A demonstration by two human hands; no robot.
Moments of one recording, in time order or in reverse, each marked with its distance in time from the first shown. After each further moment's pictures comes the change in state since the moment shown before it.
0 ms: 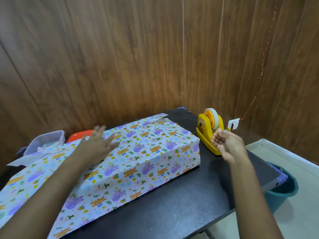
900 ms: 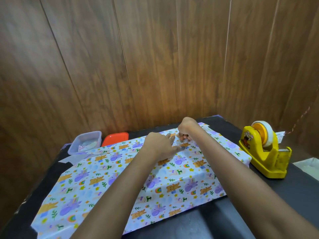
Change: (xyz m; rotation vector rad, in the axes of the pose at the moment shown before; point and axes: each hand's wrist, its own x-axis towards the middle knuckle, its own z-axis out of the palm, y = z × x) left_hand 0.030 0.060 -0.029 0.347 0.015 0.217; right_hand 0.019 0.063 0.234 -1.527 -0.390 0.036
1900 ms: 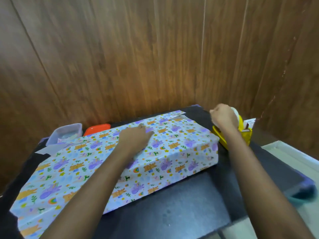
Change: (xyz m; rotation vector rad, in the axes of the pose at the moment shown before) left_hand -0.014 0.004 0.018 -0.329 0.003 -0.273; right_hand -0.034 0.135 -0.070 0.035 0.668 0.052
